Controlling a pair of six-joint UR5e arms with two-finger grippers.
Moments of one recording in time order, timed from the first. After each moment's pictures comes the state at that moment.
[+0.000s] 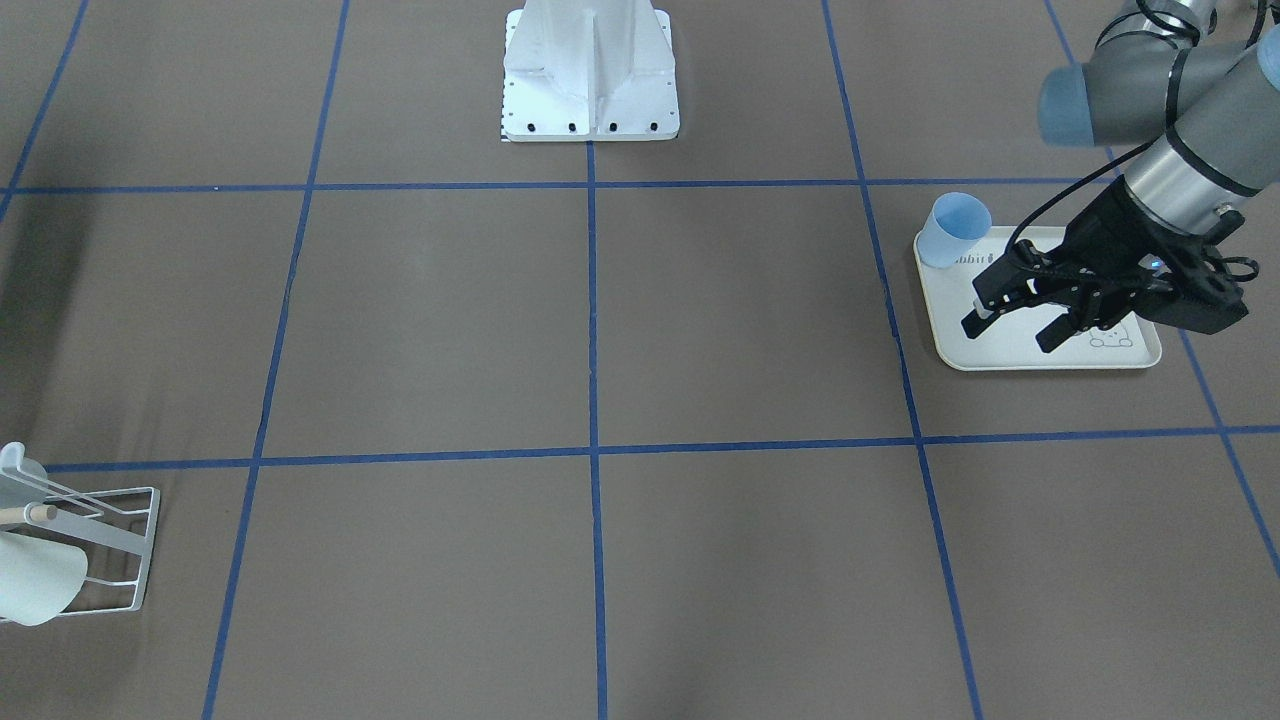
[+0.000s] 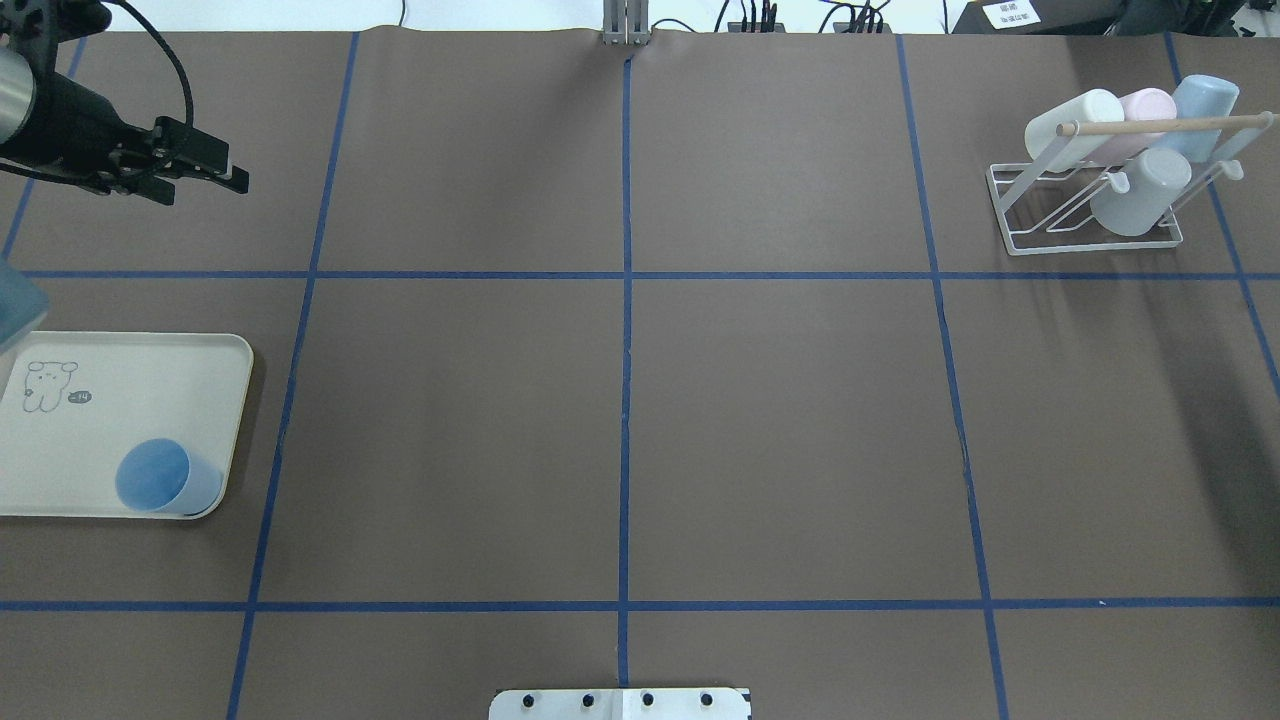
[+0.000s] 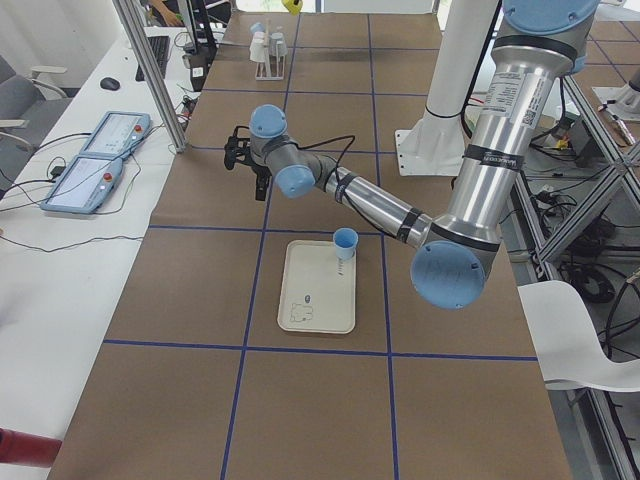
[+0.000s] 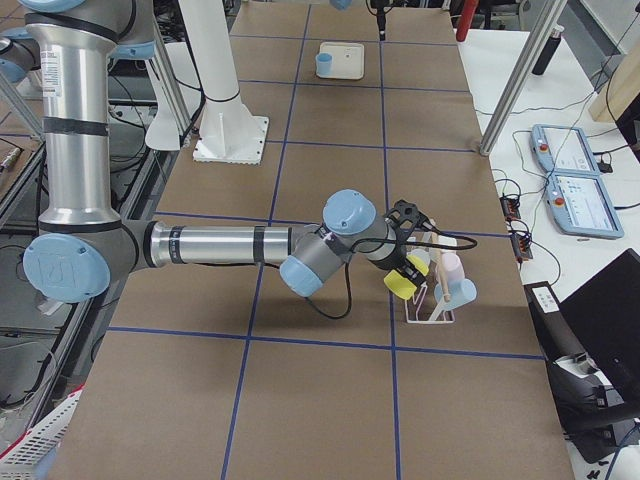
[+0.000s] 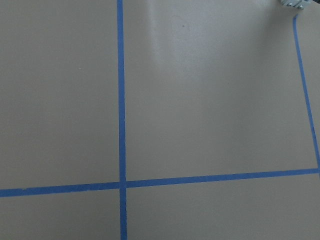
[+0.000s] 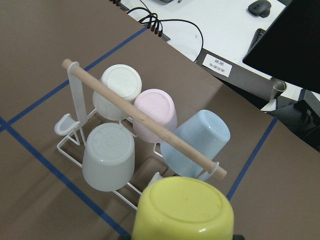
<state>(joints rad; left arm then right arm) -1.10 -1.84 -1.76 -2.05 -2.31 -0.94 1.52 -1.60 1.63 -0.77 2.28 -0.04</state>
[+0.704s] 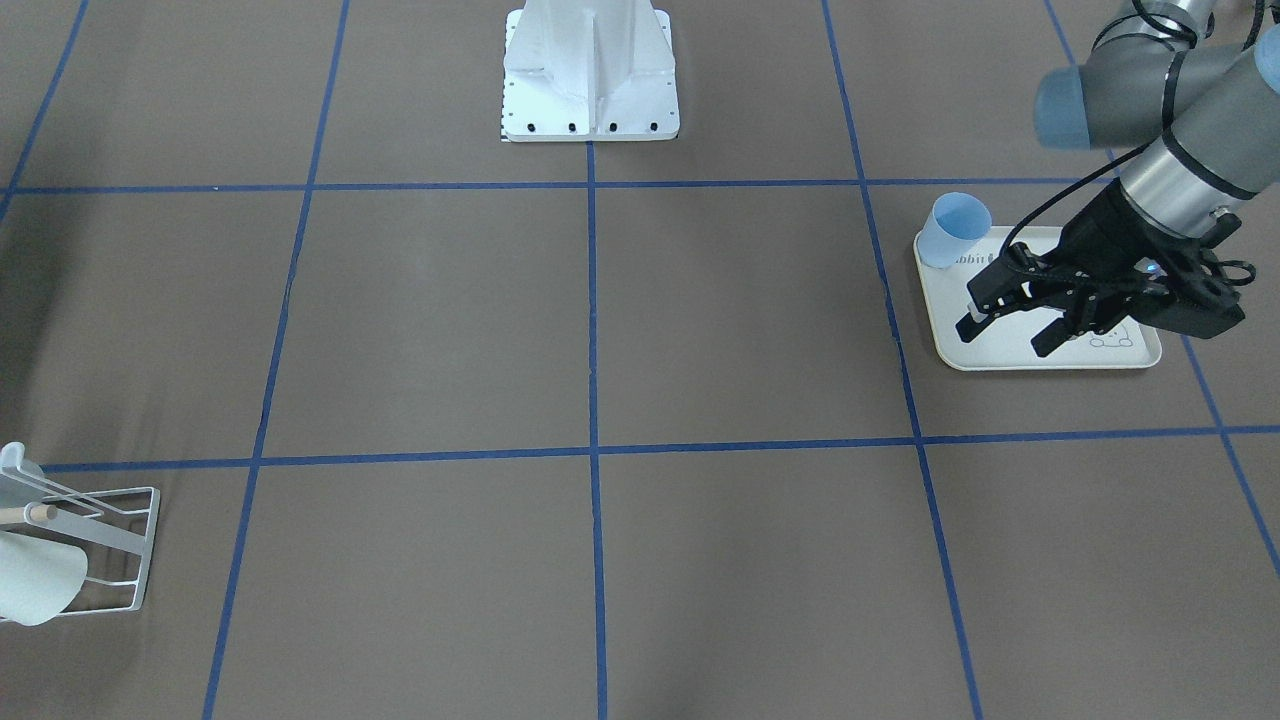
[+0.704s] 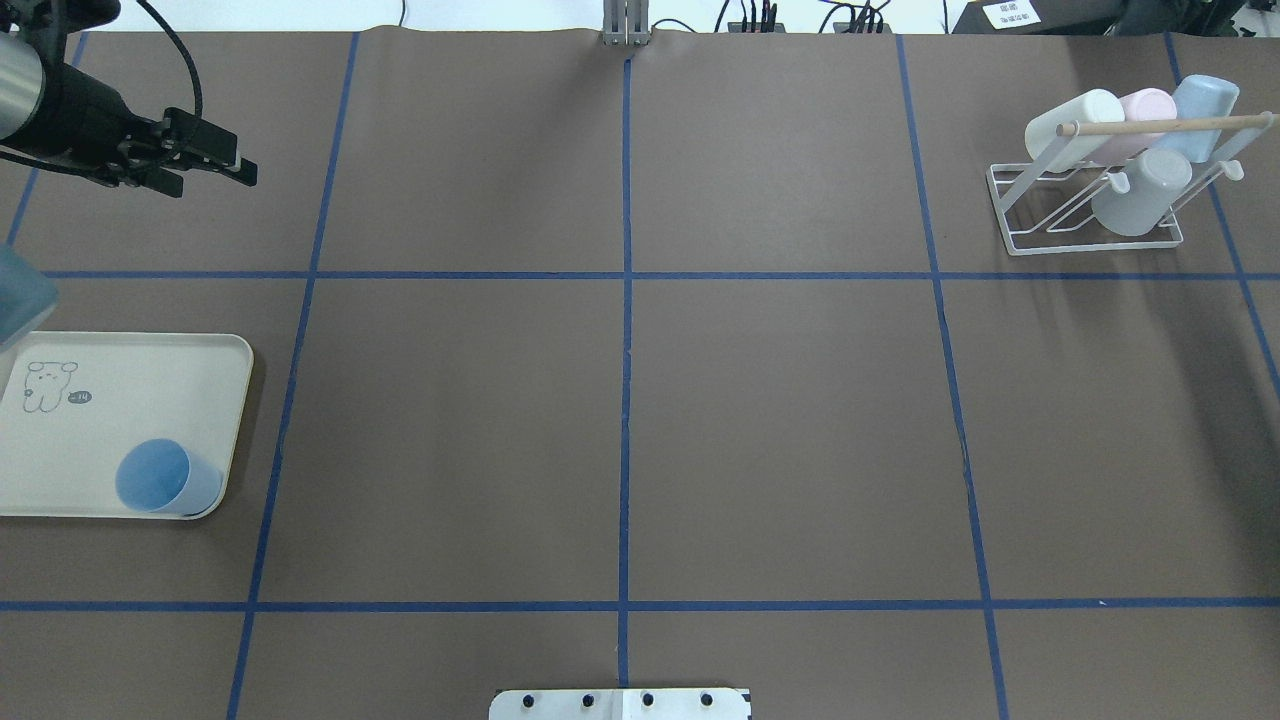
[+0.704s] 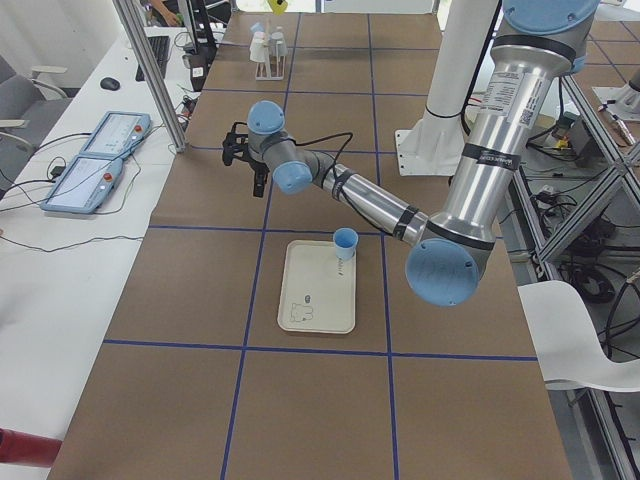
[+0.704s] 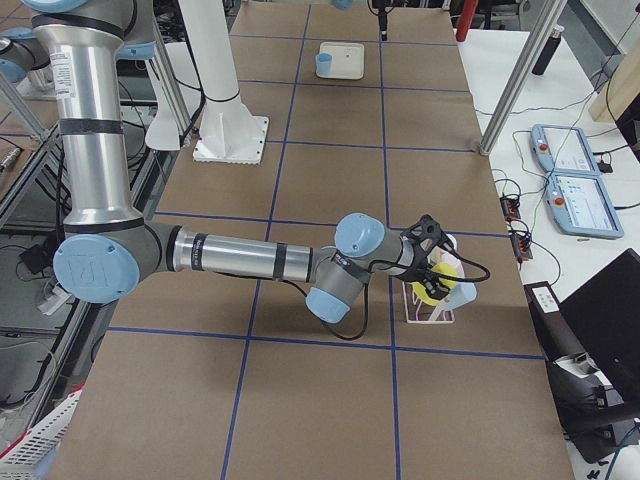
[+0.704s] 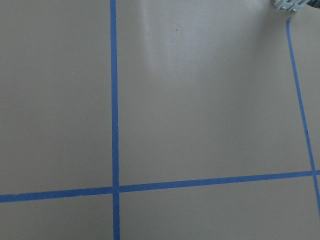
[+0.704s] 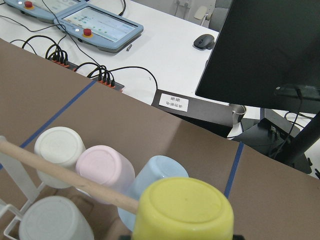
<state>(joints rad) -1.10 -1.86 -1.76 -2.05 -2.31 -0.94 1.48 -1.50 1.40 -0.40 2.16 0.33</state>
